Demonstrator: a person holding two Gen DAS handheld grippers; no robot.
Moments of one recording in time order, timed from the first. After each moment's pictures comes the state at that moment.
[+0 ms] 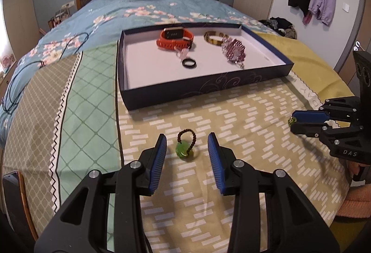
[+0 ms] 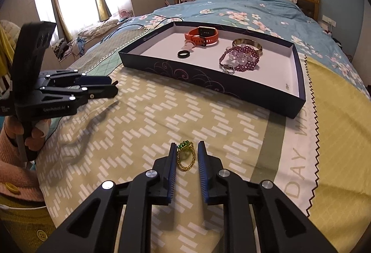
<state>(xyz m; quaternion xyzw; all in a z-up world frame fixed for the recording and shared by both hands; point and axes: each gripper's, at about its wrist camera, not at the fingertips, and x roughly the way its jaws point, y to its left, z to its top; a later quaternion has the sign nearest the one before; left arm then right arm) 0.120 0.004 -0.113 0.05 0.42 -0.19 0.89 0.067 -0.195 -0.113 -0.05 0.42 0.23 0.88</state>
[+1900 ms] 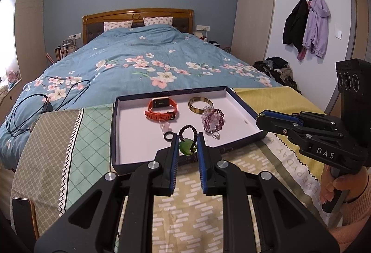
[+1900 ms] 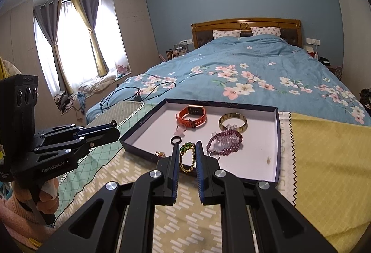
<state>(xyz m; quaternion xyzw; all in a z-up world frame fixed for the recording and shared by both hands) 0.105 -0.029 -0.031 0.02 0.28 -0.19 0.94 0.095 -0.213 -0.043 0.04 0.27 0.22 0.94</state>
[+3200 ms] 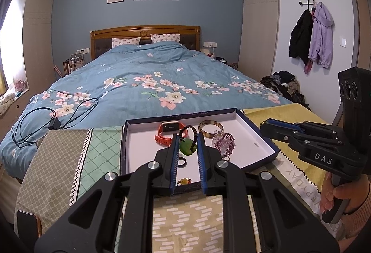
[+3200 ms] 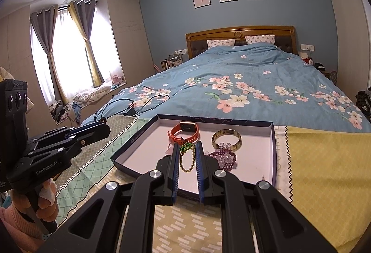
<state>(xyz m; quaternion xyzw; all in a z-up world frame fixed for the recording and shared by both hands) 0.118 -0.029 -0.015 0.01 0.23 -0.16 0.96 0.118 -0.217 -0.038 0.05 0.24 0.20 0.95</state>
